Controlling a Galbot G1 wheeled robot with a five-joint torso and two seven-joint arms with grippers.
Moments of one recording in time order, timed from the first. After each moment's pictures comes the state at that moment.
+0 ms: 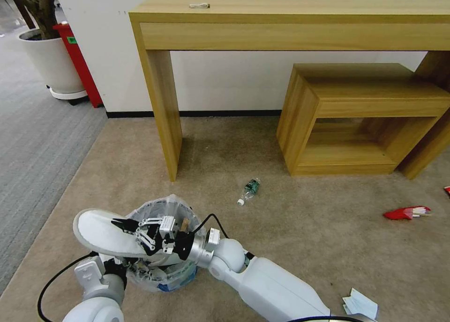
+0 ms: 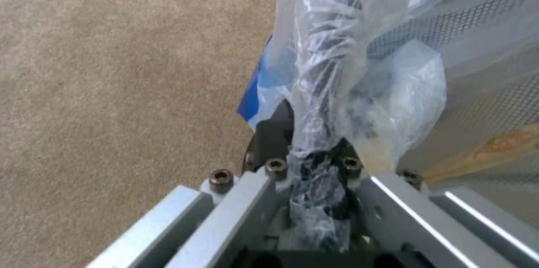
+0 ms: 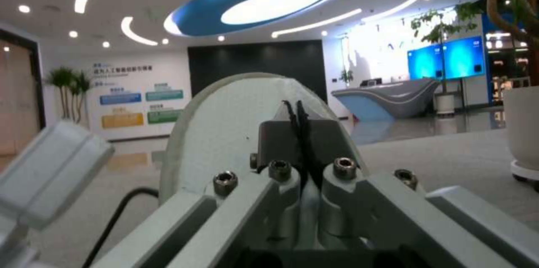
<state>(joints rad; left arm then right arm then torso) 1.67 -1.48 -0.66 -2.25 -0.49 0.60 -0.37 -0.75 1.37 -0.47 1.51 0.65 0.40 -0.55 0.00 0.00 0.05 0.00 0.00</state>
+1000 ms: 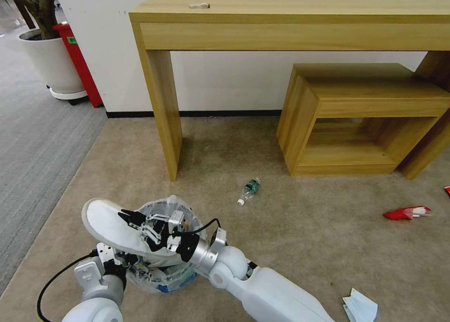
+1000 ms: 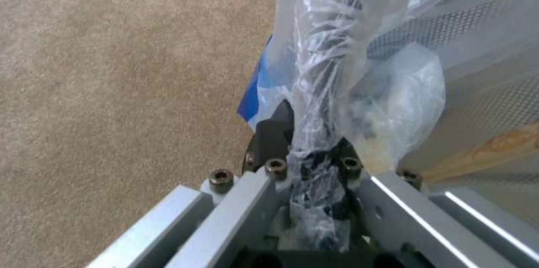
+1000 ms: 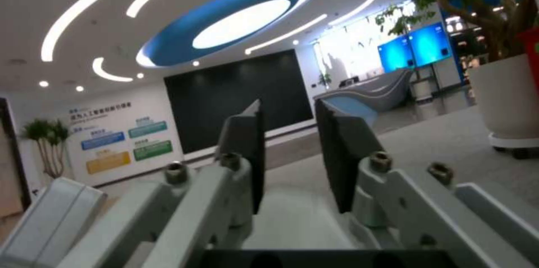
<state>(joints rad) 1.67 -1.47 -0.66 -2.26 -0.49 0.60 -0.37 -0.82 1.33 -0.44 1.59 0.77 0.36 -0.50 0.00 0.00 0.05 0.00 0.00</state>
